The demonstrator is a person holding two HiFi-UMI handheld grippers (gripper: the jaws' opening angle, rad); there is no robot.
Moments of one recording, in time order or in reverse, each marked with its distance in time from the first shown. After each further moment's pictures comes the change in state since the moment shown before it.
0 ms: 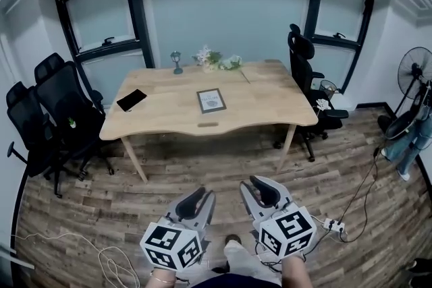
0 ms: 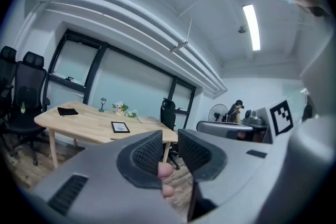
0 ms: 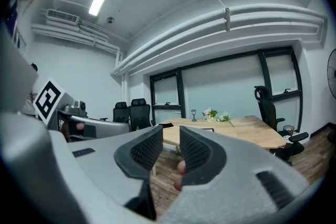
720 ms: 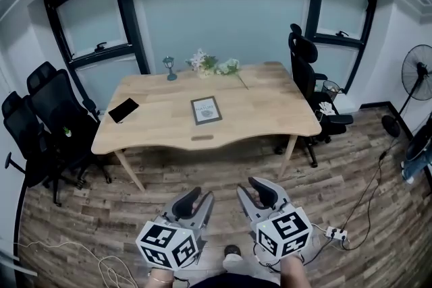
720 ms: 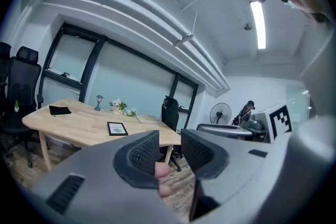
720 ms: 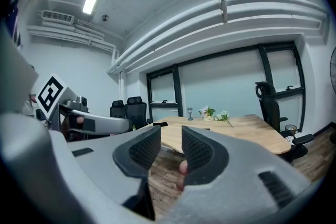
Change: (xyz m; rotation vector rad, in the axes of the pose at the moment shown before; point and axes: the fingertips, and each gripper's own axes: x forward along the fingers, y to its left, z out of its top) left arm 0.098 0.032 0.015 -0.010 0.031 -0.005; right arm 0.065 -0.081 -0.002 0.007 0.026 0.007
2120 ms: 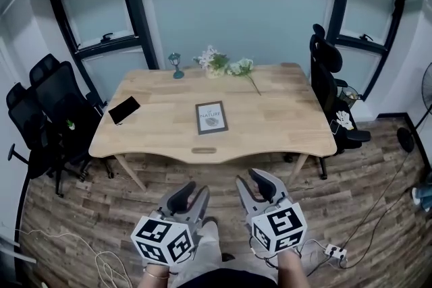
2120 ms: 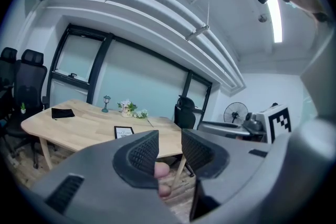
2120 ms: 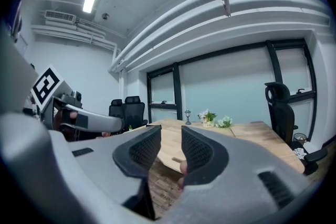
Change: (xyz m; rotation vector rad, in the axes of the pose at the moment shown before) left arm 0.118 0.066 0.028 -0.017 0.013 0.131; right arm 0.114 -0.104 0.017 -0.043 -0.012 0.051
